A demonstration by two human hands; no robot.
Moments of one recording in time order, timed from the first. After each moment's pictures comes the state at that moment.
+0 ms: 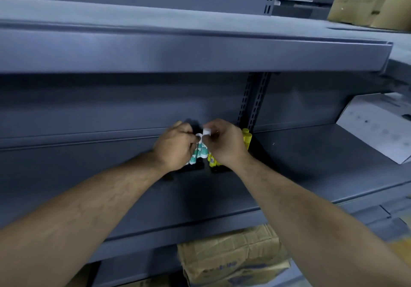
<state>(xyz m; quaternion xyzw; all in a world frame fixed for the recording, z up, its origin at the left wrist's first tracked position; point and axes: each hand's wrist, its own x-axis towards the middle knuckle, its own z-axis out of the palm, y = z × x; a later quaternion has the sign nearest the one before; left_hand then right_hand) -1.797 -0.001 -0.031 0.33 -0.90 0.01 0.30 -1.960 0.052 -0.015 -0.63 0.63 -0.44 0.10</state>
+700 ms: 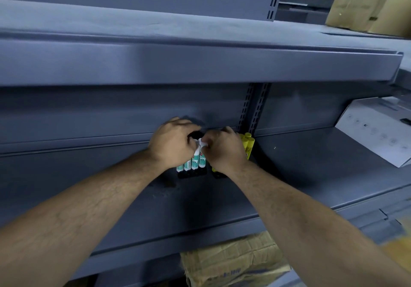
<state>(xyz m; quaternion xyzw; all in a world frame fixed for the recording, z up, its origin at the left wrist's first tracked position) -1.790 0.002 0.000 0.38 -0.87 0.00 0.33 -1.949 0.043 -0.018 -0.68 0.69 -0.26 -0.03</state>
